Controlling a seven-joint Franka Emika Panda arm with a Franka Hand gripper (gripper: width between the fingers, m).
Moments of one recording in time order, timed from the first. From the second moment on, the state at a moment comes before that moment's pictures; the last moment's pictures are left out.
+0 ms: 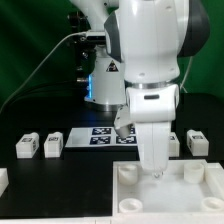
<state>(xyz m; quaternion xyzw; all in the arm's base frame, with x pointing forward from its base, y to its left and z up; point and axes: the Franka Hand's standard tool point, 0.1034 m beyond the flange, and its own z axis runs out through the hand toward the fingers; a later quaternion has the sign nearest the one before) 0.494 0.065 0.021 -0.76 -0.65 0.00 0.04</state>
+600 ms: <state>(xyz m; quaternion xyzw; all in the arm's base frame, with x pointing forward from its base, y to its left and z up) 0.475 0.123 0.057 -0.93 -0.36 0.00 0.03</state>
